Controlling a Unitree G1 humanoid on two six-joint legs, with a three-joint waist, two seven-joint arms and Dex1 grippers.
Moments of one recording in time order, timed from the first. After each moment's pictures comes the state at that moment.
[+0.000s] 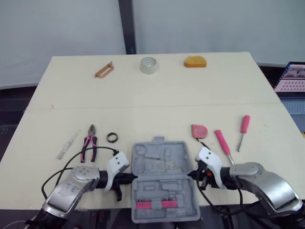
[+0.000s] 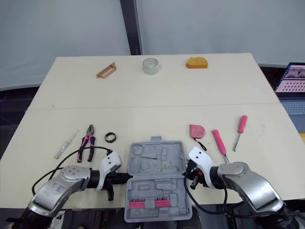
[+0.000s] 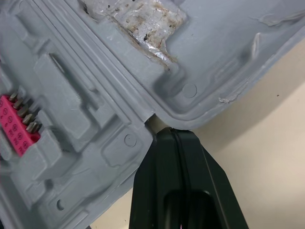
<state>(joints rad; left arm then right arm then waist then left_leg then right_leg) -0.01 0.66 -0.21 -0.35 -0.26 0.76 -0.80 -0.09 -0.78 0.19 -0.54 0.36 1.07 0.76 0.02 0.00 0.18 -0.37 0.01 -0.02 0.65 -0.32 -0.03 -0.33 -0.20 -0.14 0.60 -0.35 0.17</state>
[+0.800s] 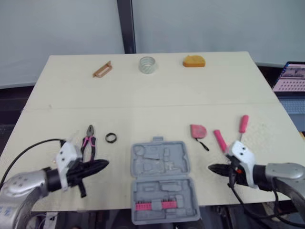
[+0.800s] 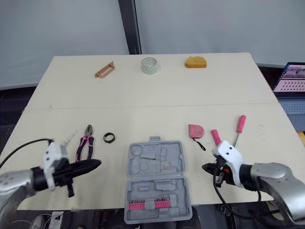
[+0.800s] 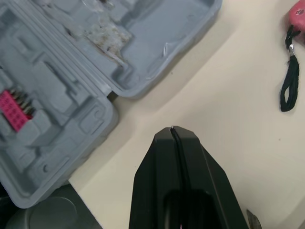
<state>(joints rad) 0.38 0.72 0.43 -0.54 -0.53 0.53 -0.96 0.18 -0.91 -0.22 -0.58 0.48 0.80 0.91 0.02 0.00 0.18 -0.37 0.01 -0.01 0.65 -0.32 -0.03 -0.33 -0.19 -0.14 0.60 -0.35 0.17</state>
